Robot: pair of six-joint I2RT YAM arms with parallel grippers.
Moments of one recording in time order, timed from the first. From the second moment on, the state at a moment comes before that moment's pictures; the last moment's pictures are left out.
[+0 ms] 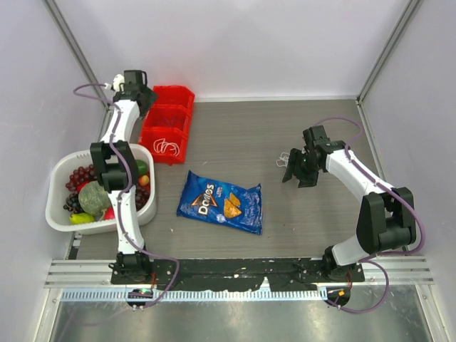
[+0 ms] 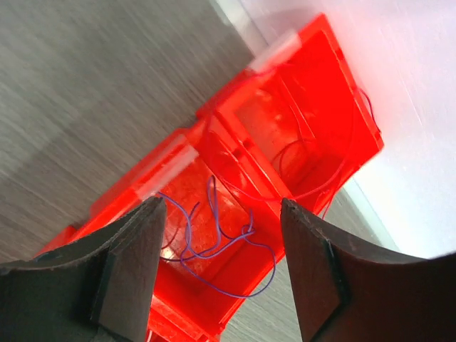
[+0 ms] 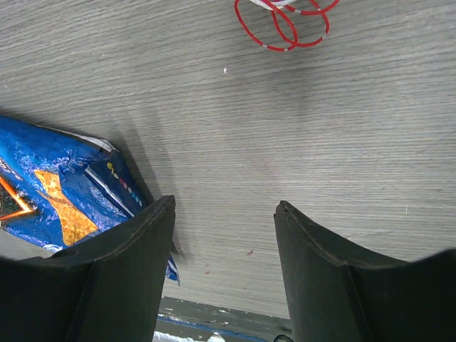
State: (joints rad) left arm 0.02 2.28 2.15 -0.58 -0.21 -0.84; right arm 0.20 1.50 1.06 -0.75 -0.16 0.47
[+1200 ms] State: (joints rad) left arm 0.05 2.43 2.17 -0.47 -0.08 -1.35; right arm 0.20 1.50 1.06 -0.75 -0.16 0.47
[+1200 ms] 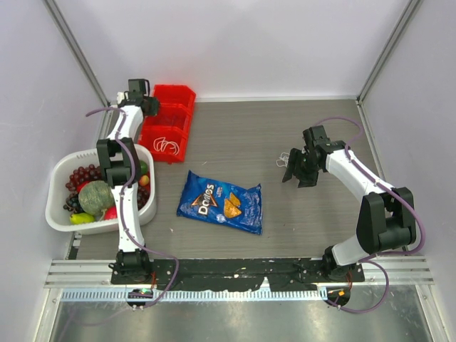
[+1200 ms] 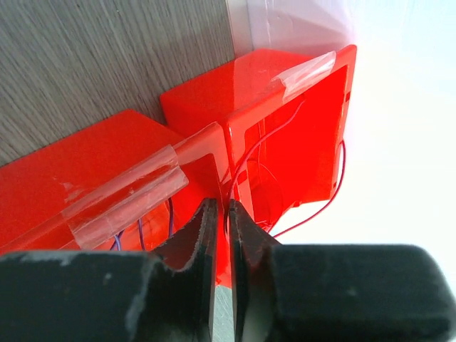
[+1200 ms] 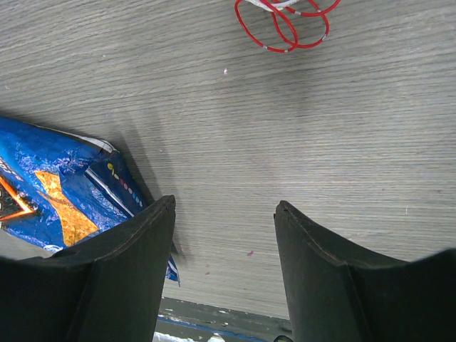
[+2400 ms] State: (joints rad) left arm 0.01 2.26 2.17 -0.27 -0.15 -0.91; right arm 0.20 1.50 1.06 -0.75 -0.16 0.47
